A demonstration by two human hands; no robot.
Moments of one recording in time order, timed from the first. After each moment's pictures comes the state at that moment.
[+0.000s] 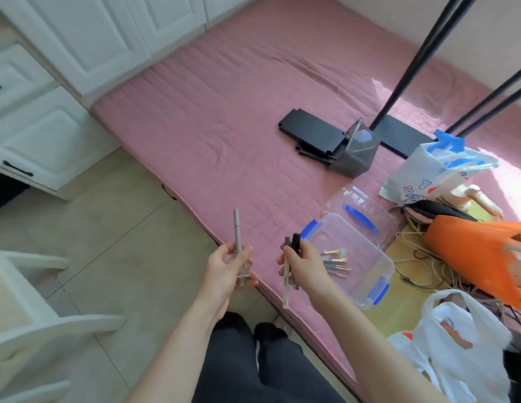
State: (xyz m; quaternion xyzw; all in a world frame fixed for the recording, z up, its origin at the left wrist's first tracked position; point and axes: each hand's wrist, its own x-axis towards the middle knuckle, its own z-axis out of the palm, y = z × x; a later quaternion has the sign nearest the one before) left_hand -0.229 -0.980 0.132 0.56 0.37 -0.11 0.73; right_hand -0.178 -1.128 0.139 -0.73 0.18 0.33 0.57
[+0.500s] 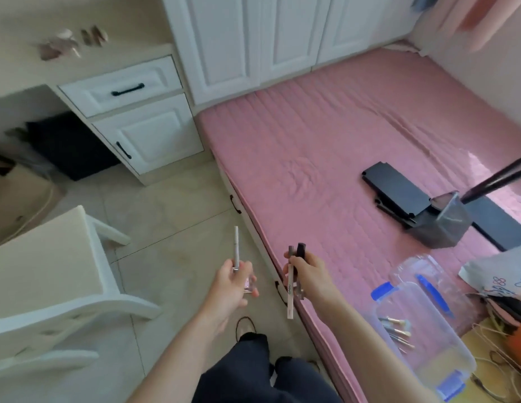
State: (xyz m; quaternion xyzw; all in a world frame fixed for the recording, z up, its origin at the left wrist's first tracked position) left_hand -0.275 -0.793 0.157 0.59 0.43 -0.08 0.68; right_hand -0.173 -0.923 0.161 -0.74 0.08 0.41 0.53
